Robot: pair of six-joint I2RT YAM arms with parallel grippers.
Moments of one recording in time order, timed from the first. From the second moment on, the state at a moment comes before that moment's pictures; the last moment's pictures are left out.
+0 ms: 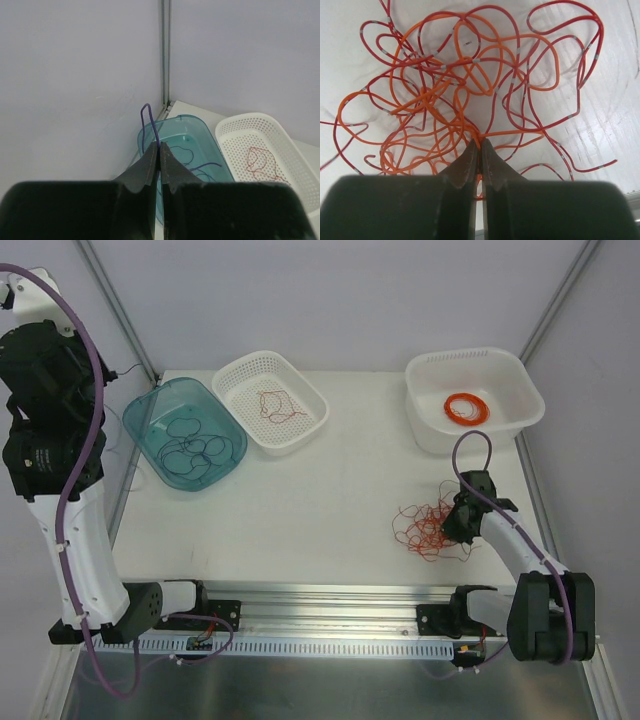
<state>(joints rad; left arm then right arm) 0.03 1.27 2.17 -0.94 -0.42 0.00 0.05 1.15 0.57 -0.63 0.11 0.60</state>
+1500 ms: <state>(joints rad) 0.05 1.50 2.23 -0.67 -0.10 -0.04 0.04 1.18 0.64 -0.62 -0.17 0.46</state>
